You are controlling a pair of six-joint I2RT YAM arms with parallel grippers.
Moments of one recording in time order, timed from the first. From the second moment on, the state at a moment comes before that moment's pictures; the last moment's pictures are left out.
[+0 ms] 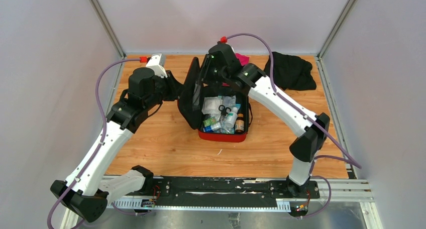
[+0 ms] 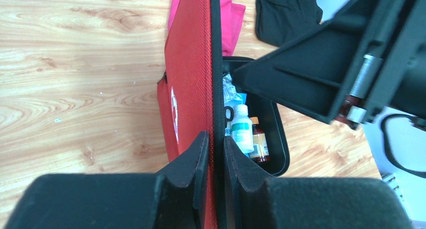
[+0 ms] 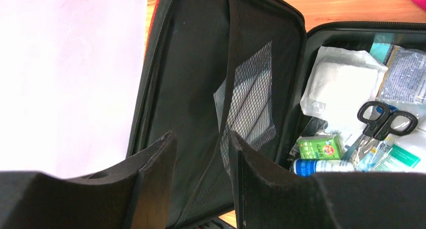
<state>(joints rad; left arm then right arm) -0.45 1.03 1.18 -0.50 0.04 -0.46 0.82 1.77 1.91 -0.70 0.12 0.88</state>
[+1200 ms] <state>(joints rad) -0.51 1.09 1.22 -0.48 0.15 -0.45 0.65 1.23 1.37 -0.64 0.23 0.74</state>
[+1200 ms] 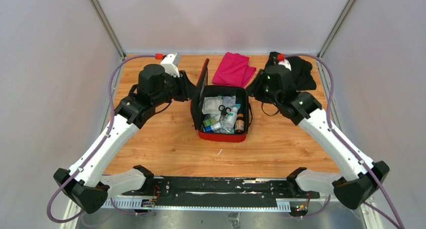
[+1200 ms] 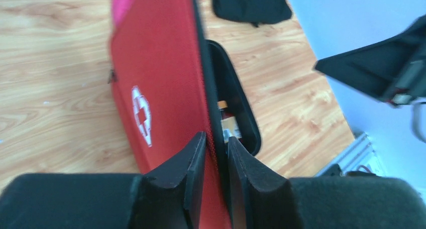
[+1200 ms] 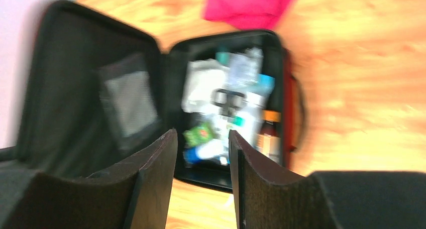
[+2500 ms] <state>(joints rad) -0.64 0.92 0.59 -0.12 0.00 -0.28 0.35 1.18 0.85 -0.55 -0.42 0.45</state>
